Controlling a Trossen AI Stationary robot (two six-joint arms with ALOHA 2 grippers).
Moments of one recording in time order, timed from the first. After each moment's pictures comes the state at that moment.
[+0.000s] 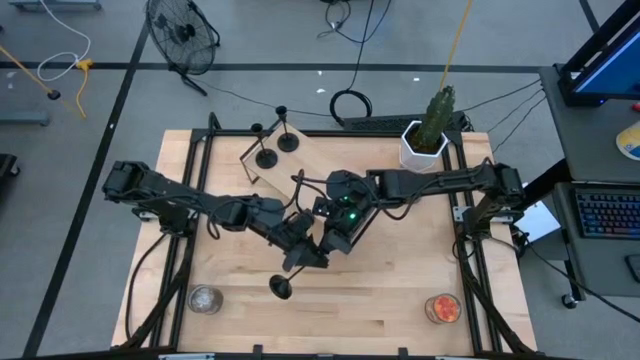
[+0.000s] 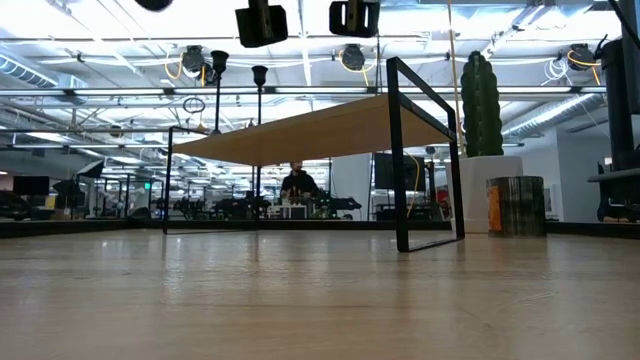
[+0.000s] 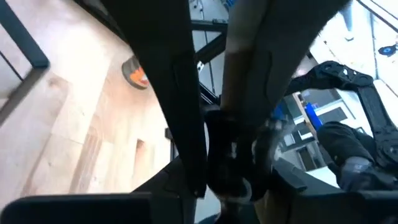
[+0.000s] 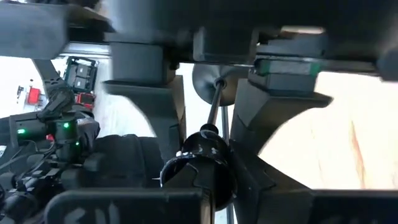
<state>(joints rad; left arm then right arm) -0.18 1.51 1.01 0.28 0.32 -0.87 0.07 1.72 1.55 -0.42 -0.67 0.73</state>
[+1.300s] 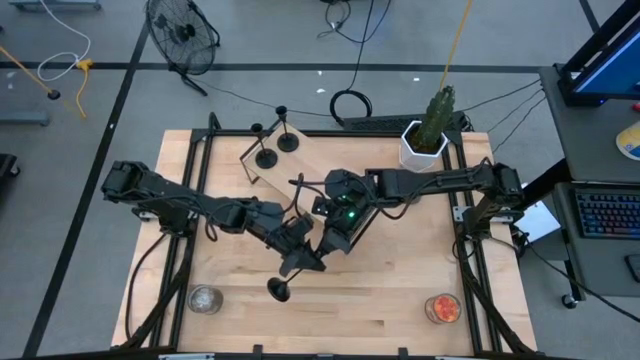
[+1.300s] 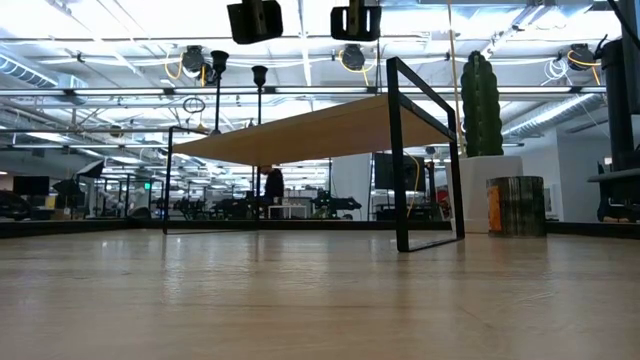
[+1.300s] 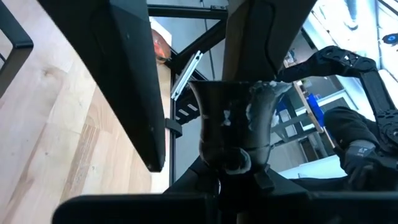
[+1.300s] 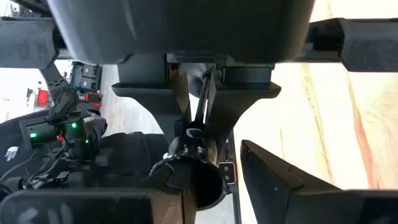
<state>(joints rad) -0.20 1.50 1.01 0.23 0.31 -0.86 0.07 1.72 1.55 -0.42 -0.72 0.77</state>
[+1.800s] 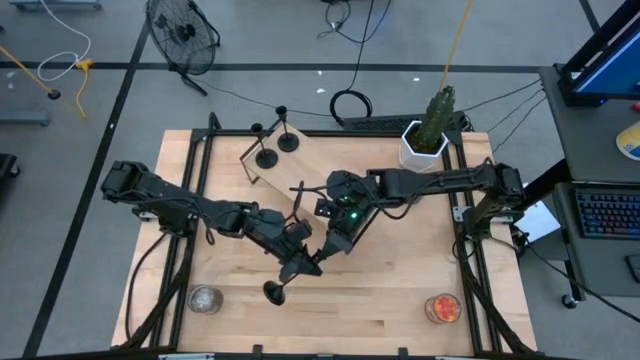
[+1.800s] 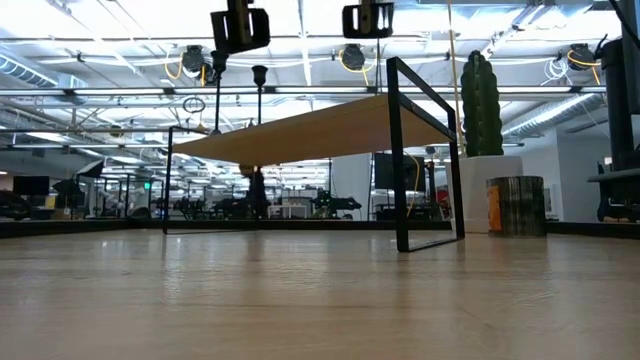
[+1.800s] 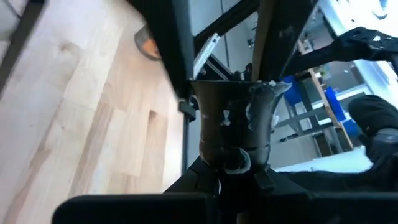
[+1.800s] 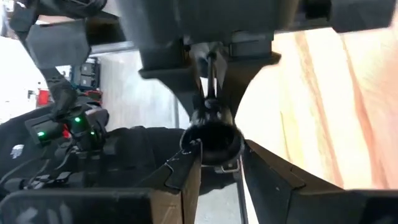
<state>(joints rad) -0.24 1.50 1.01 0.11 0.28 -0.87 0.06 1.70 1.55 -0.47 -0.73 0.80</state>
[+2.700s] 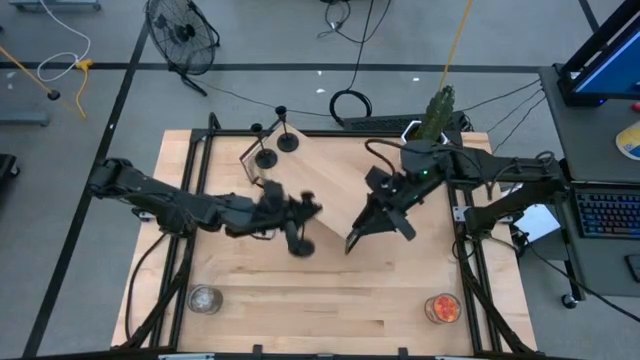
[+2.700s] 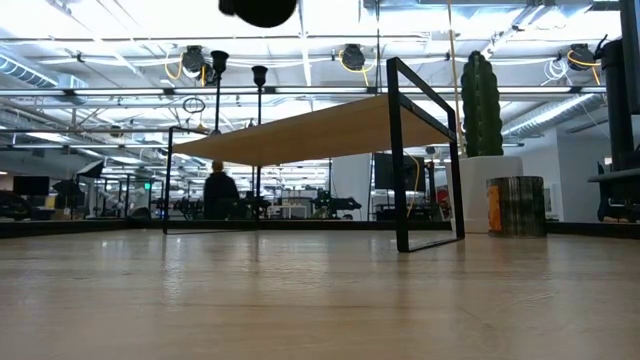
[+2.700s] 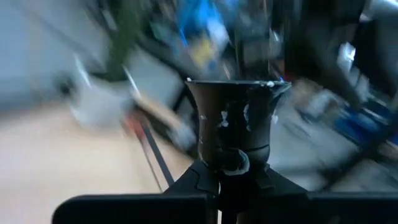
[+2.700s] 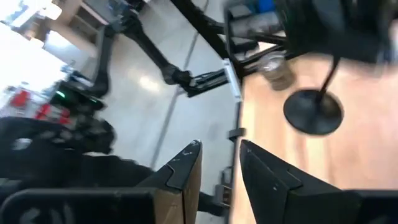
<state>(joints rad) -0.28 1.35 1.01 0.30 -0.54 -0.54 0.06 1.35 1.55 -0.57 -0.51 0.58</state>
